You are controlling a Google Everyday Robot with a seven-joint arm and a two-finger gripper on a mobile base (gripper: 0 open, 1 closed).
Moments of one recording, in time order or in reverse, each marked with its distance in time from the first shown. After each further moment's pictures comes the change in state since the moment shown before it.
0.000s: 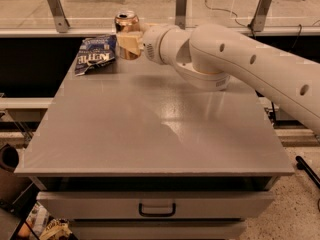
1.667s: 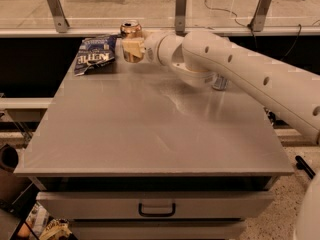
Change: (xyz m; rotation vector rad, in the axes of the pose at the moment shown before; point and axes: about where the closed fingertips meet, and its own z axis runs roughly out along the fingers) arm 0.047 -0.040 0.057 0.015 0.035 0.018
